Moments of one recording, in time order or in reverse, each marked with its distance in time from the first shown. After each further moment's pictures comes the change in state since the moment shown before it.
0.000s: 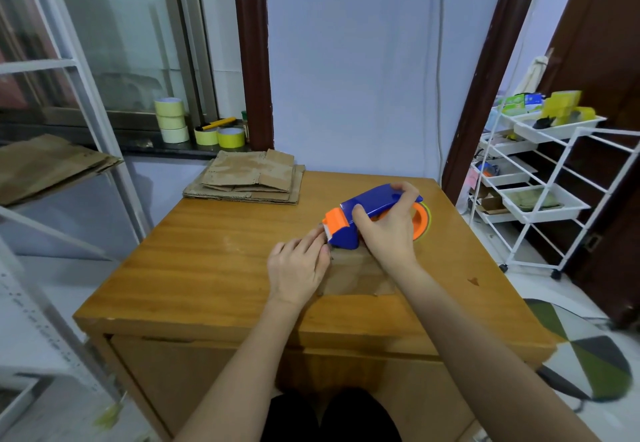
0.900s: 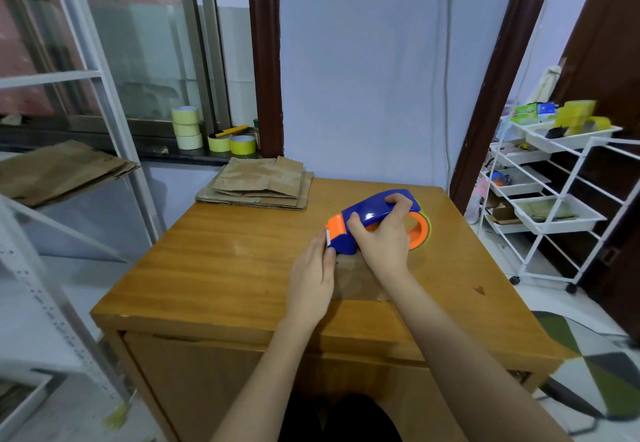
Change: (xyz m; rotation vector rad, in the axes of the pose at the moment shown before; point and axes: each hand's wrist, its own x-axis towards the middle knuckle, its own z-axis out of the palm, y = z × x) left_hand -0.009 0.029 -0.012 -0.575 -0.315 -0.506; right_hand -0.008 0.001 0.013 -0.131 -0.003 0.022
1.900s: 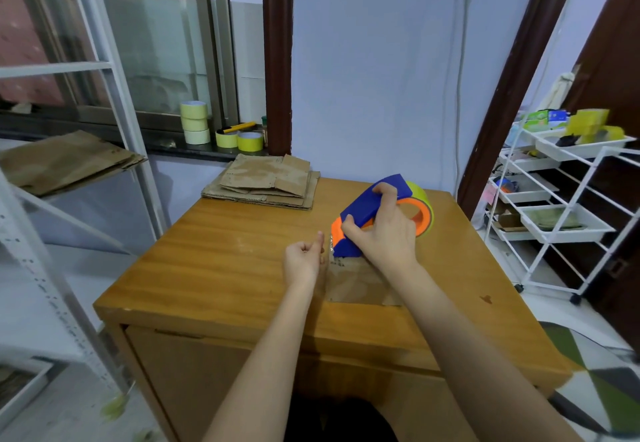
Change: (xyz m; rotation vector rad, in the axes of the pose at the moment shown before) left_hand 0.045 -0.005 -0.004 -0.386 0.192 -0.602; right_hand 0.011 -0.017 -0.002 -0.318 -0.079 -0.276
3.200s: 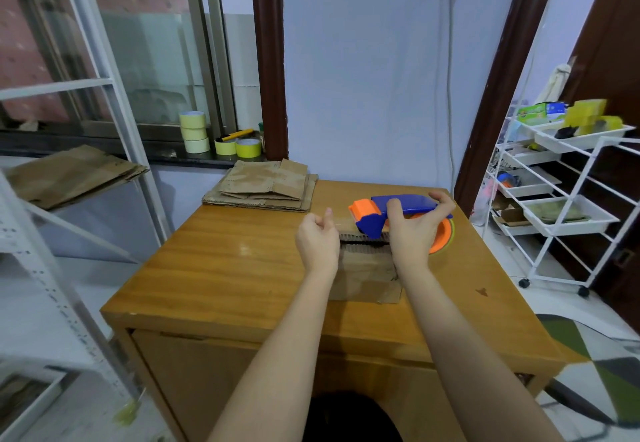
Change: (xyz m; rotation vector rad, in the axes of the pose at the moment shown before) left_hand -0.032 0.050 0.023 0.076 0.140 0.284; right_hand -0.001 0.032 -0.009 0.727 0.379 0.428
